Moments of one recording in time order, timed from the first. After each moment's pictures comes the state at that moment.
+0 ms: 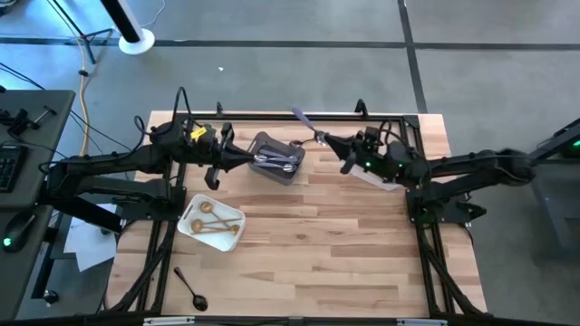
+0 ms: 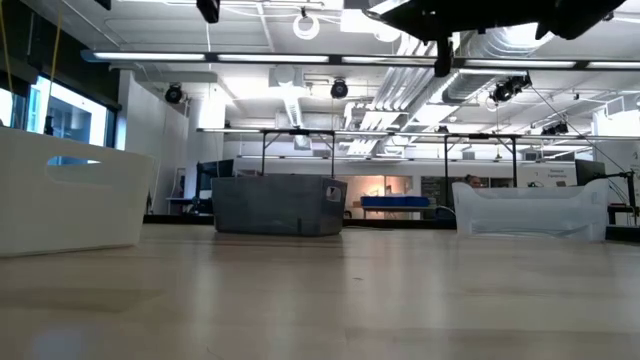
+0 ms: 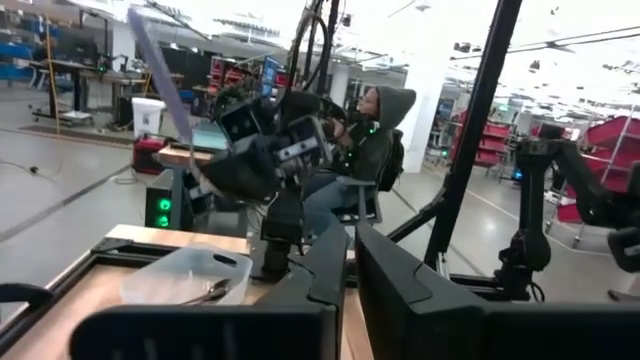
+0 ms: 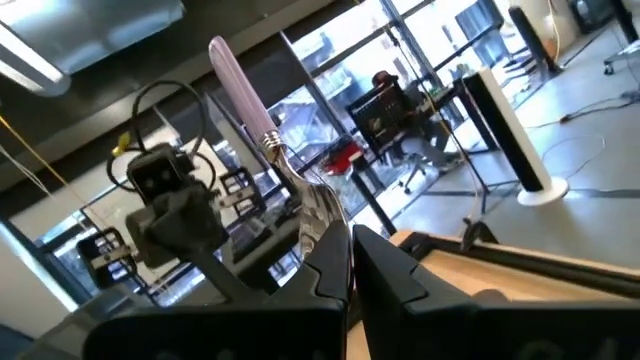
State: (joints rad) left arm 0.23 0.85 0.70 0.28 0.33 -0.21; right arm -0.08 1.13 0.61 0.73 0.37 0.54
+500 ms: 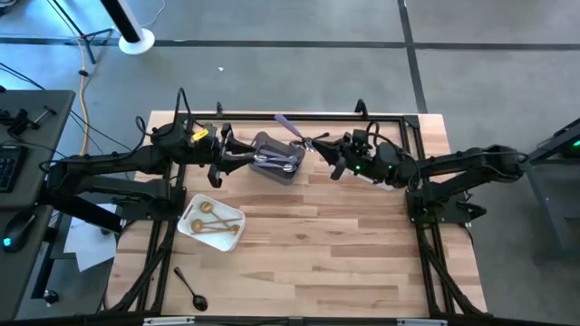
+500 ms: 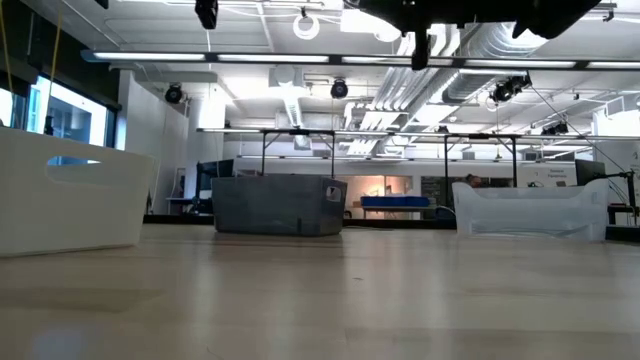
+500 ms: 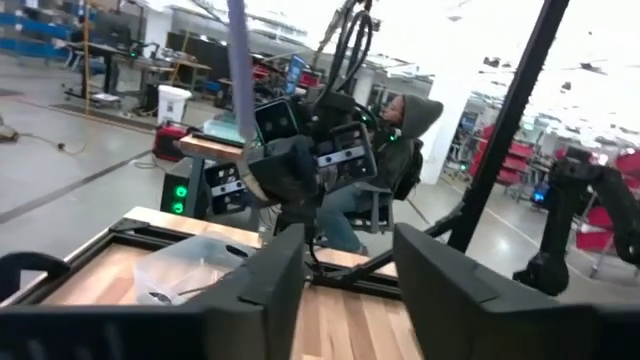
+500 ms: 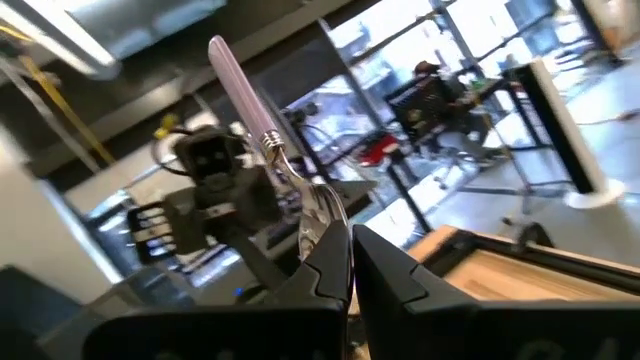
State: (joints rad) left arm 0.21 0.86 0.70 0.28 0.24 -0.28; right arm -0.06 1.27 0.69 0.80 0.30 0.51
